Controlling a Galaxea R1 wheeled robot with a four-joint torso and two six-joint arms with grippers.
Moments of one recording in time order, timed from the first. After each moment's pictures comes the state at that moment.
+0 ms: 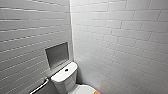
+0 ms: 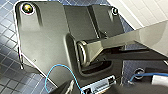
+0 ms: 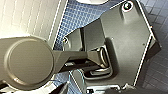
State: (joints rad) left arm 1.55 2.73 -2.23 0.10 -0.16 -0.02; right arm -1.57 2.36 -1.71 -0.14 0.23 0.21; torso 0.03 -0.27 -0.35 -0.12
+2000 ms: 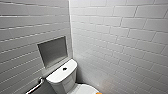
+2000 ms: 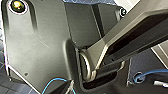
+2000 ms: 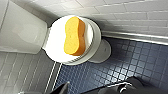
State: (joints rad) left arm 1.58 2.78 -2.26 0.09 -0.16 -0.02; right arm -1.16 2.12 -1.59 -0.14 0.23 0.47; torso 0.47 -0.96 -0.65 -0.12
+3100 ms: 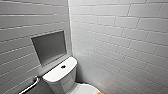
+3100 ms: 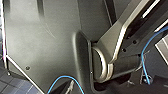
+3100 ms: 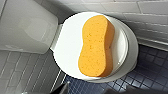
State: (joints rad) left arm 1.69 2.79 -2.28 0.08 -0.26 -0.03; right arm -0.95 2.34 -1.67 -0.15 0.03 0.47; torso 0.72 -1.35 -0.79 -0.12
